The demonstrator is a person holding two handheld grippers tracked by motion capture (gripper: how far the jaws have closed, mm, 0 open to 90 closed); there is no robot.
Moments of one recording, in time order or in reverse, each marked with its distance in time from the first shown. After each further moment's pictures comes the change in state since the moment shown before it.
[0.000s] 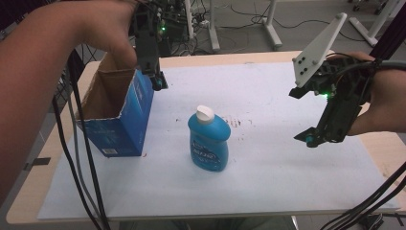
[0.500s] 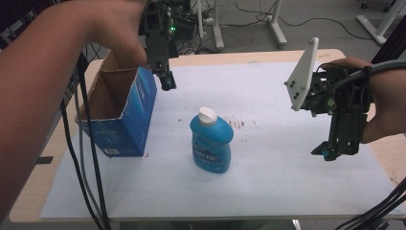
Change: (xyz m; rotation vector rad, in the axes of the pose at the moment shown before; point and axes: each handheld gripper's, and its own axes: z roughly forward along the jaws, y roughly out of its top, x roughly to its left) left arm 0.007 0.009 0.003 0.014 -0.022 -0.025; right arm 0.001 0.010 0.010 0.262 0.061 -0.140
